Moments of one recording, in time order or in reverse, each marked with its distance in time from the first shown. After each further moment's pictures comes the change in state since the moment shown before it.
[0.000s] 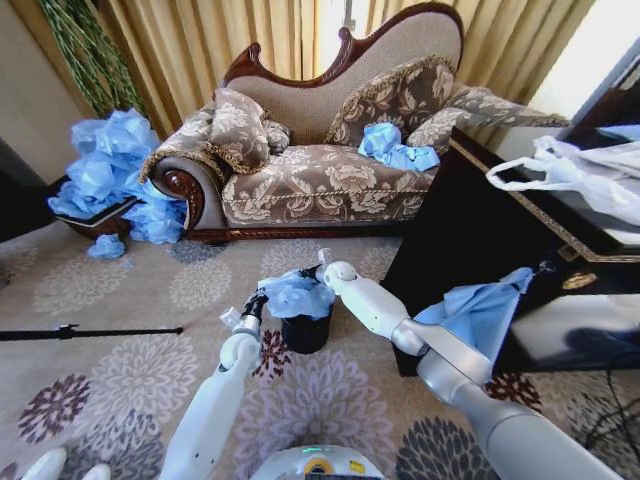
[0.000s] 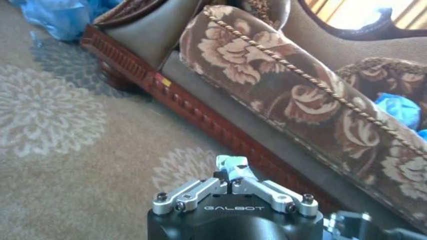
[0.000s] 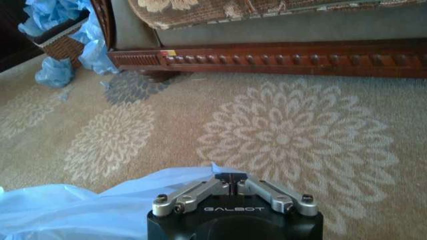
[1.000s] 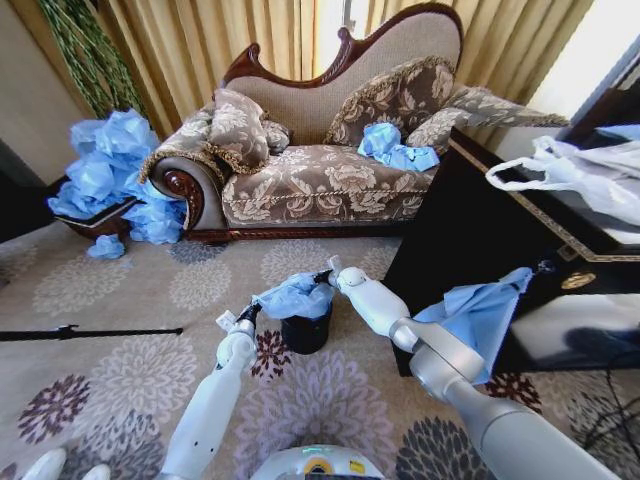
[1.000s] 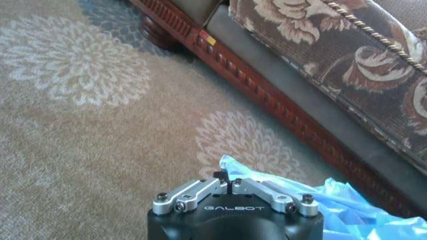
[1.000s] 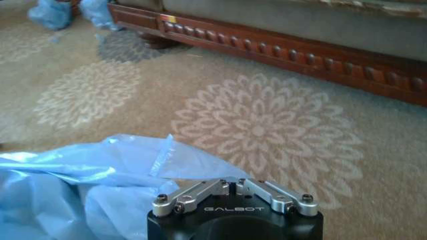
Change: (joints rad) left arm -0.004 -0.007 -0.029 0.100 -0.081 0.080 -0.038; right arm 0.029 0.011 0.054 -0.196 -0.376 0.100 -0.268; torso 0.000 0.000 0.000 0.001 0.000
